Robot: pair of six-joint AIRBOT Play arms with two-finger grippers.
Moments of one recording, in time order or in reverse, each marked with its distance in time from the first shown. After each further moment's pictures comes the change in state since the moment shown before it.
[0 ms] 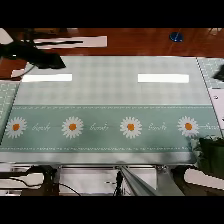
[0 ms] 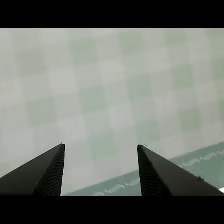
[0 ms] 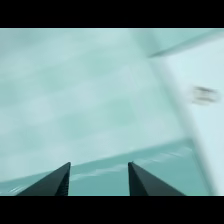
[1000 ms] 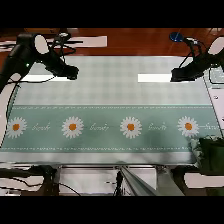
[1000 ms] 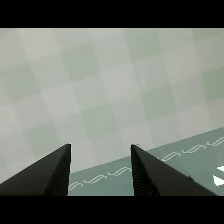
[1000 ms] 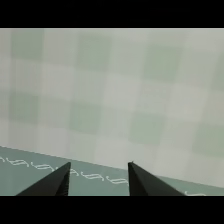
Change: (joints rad) left arm -0.210 -0.055 0.000 0.320 -0.007 -0.178; right arm 0.369 -0.143 0.048 -0.061 0.048 0.035
